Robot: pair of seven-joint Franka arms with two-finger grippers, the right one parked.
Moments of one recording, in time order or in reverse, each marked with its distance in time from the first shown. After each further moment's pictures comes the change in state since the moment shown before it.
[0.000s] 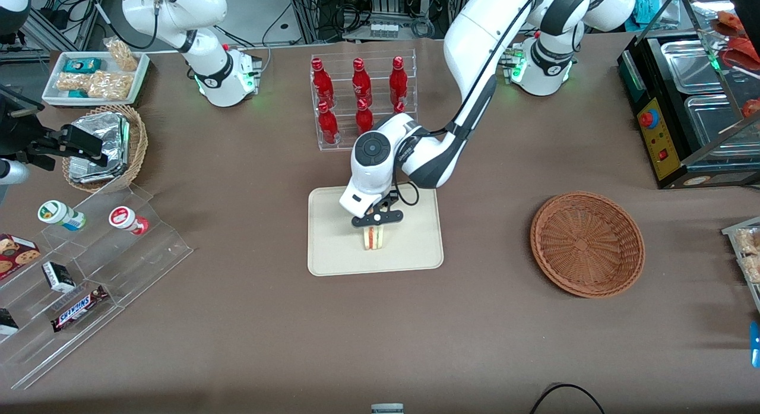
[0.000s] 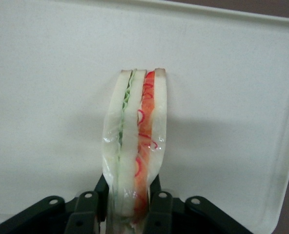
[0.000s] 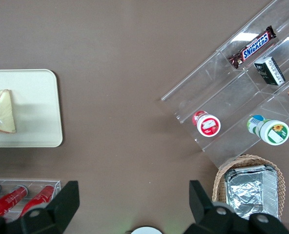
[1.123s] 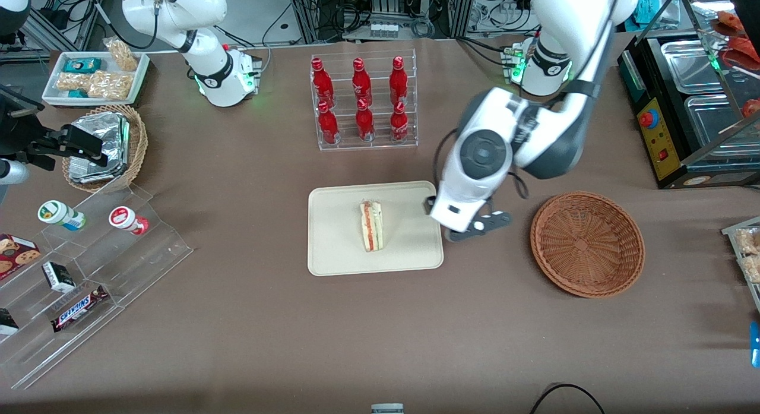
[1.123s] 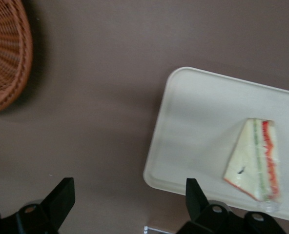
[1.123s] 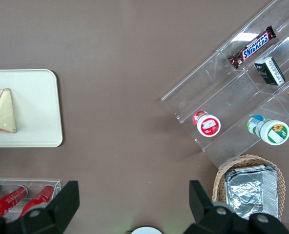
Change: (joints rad) arm 0.286 -0.358 0.042 -0.107 0.002 -0.473 0.198
